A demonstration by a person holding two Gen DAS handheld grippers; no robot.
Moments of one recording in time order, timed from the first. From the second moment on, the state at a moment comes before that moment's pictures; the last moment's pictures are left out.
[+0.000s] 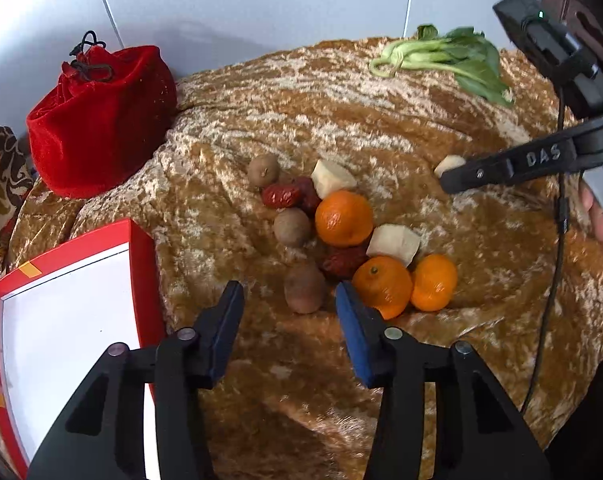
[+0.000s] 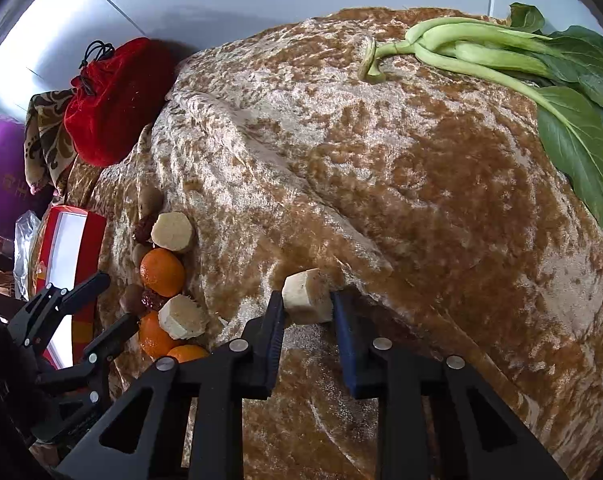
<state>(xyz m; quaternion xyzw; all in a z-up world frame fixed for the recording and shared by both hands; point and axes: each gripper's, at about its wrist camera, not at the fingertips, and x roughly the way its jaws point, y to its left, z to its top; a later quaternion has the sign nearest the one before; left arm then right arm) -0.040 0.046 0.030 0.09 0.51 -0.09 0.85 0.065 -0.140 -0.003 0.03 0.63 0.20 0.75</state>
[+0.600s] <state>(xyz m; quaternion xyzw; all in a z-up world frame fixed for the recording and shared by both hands) -0.028 0.046 0.015 0.08 0.53 -0.08 0.84 0.066 -0.139 -0.004 0.03 0.63 0.21 0.75</state>
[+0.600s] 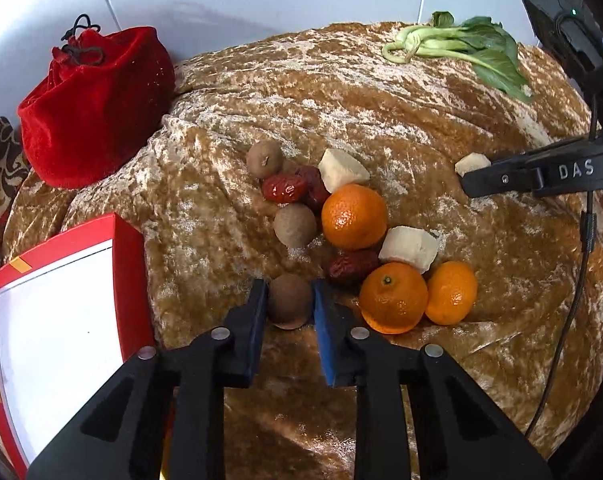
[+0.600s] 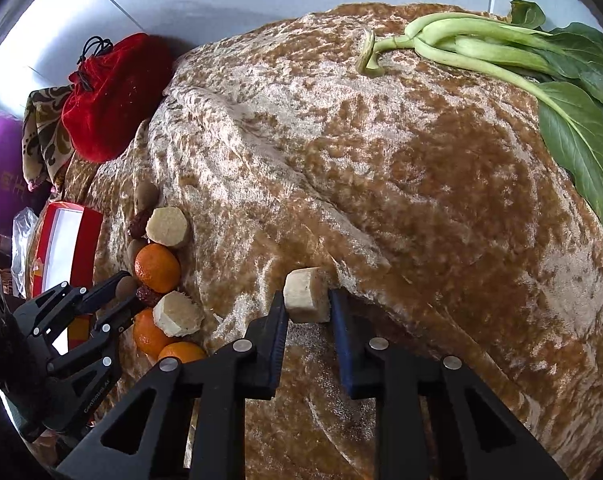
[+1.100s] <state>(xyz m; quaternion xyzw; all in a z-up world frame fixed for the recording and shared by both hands) -0.078 0.094 0.086 0.03 0.45 -0.02 0.89 0.040 -0.106 0.034 0.10 0.60 0.31 0.73</state>
